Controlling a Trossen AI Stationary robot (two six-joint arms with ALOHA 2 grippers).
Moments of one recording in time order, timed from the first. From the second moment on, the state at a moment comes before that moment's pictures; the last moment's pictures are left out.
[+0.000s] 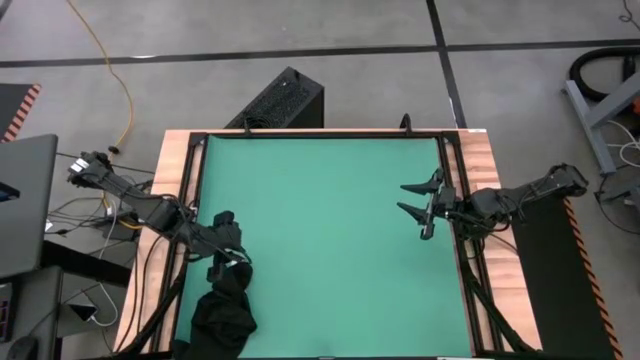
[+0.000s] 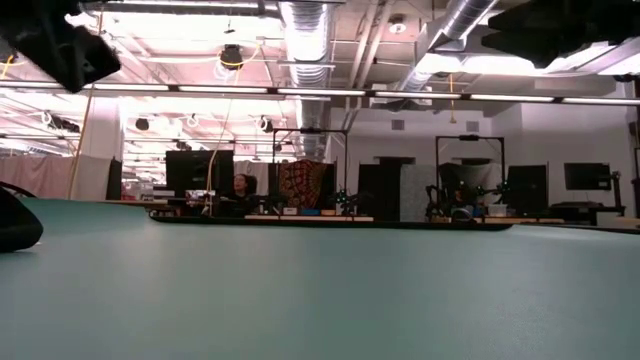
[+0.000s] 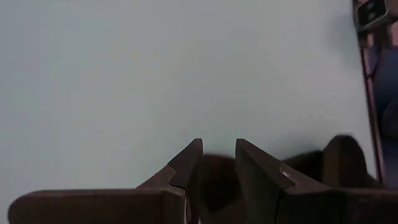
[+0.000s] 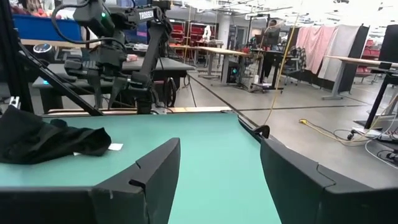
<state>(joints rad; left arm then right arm) -0.51 0.92 0.74 -0.71 -0.16 -0.58 0.34 0.44 0.32 0.16 0.63 -0.08</state>
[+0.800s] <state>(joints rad) -0.49 1.18 0.74 -0.80 0.12 -0.73 0.33 0.44 0.32 0.06 0.63 -0.05</state>
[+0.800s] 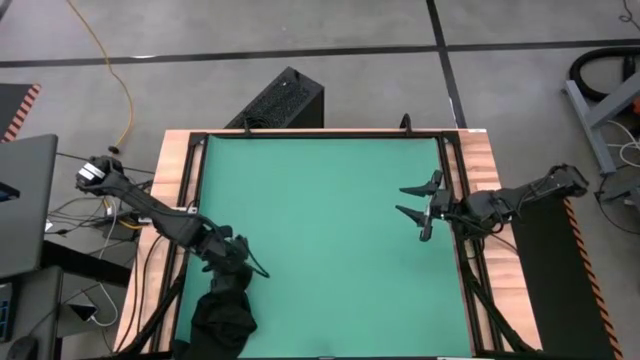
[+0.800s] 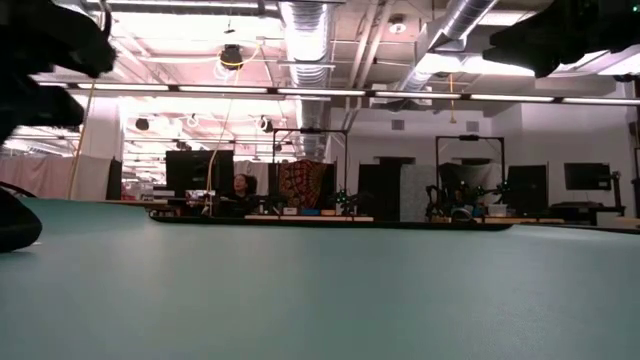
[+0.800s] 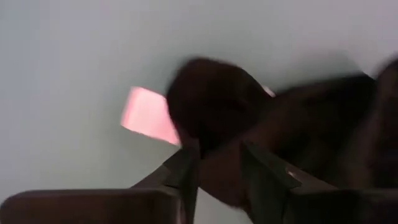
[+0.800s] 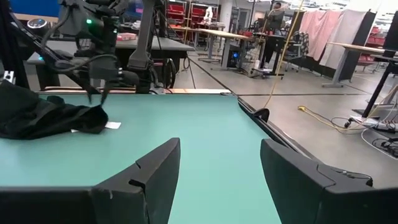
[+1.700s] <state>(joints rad) -0.49 1.18 0.67 -0.74 0.06 -0.67 0.30 0.45 0.32 0.03 0.63 -0.05</state>
